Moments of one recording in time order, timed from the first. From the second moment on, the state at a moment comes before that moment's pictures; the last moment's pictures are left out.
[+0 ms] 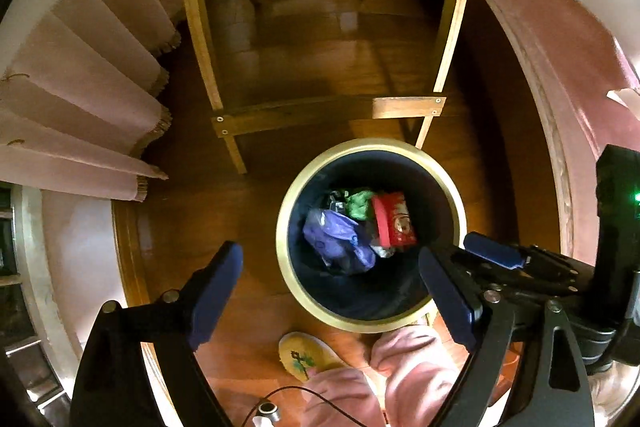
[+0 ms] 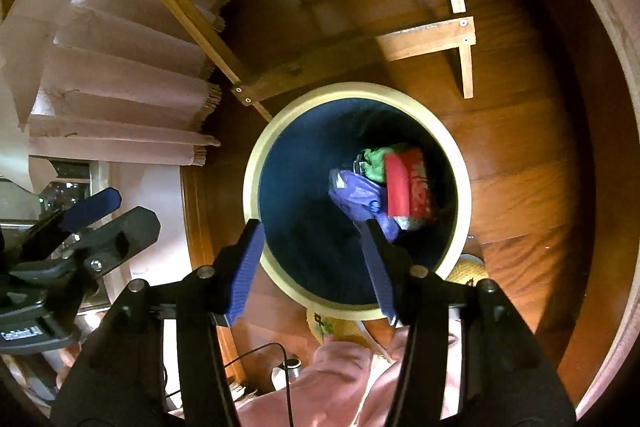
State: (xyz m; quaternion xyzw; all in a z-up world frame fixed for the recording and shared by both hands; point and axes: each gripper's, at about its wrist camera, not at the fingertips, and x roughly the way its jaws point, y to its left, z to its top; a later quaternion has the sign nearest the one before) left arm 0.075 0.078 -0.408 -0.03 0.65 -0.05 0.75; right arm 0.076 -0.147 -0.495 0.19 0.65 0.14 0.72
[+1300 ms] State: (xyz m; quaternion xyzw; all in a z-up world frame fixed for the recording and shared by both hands) left arm 0.064 0.130 0.076 -0.01 0.41 -0.09 0.91; right arm 0.063 -0.136 -0.047 0.12 0.51 0.13 0.84
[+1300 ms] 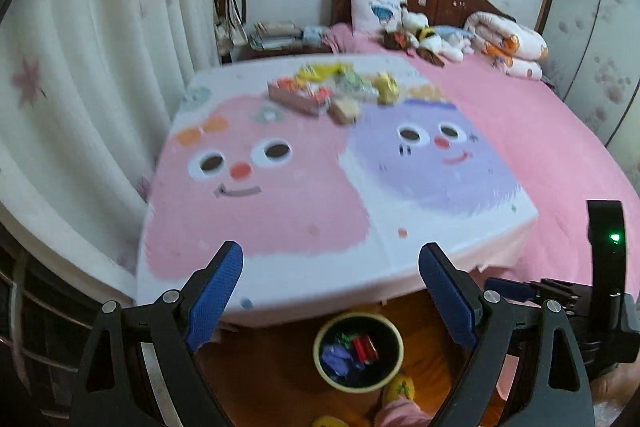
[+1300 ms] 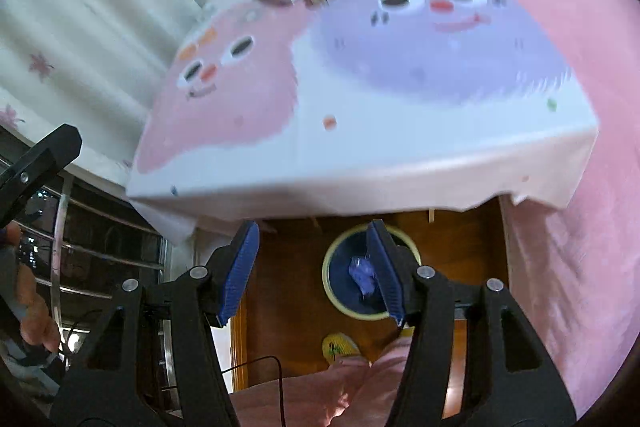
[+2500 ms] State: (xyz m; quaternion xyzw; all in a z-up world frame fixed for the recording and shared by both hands) left arm 0.341 0.116 0.035 -0.15 0.48 0.12 0.85; right arm 0.423 -0.127 -0.077 -0.02 0.48 0.27 0.83
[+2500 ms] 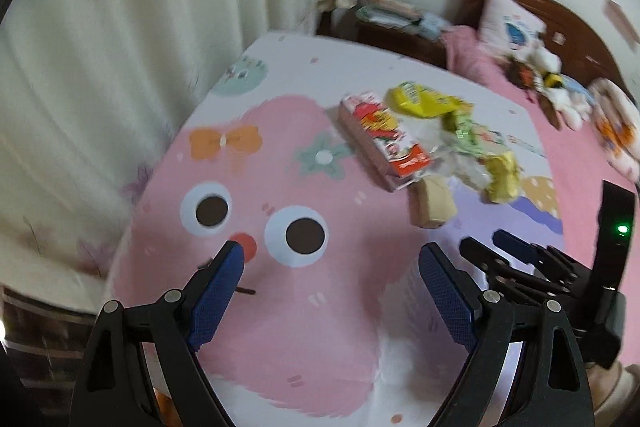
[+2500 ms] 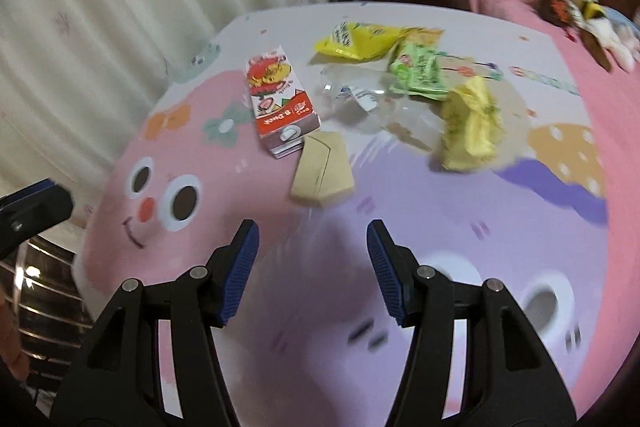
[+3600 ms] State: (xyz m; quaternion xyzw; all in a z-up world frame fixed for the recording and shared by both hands) left arm 0.558 0.116 -0.046 -0.22 0.55 0.18 0.78; right arm 0.469 -0.147 -0.103 -0.02 0.45 0.31 0.84
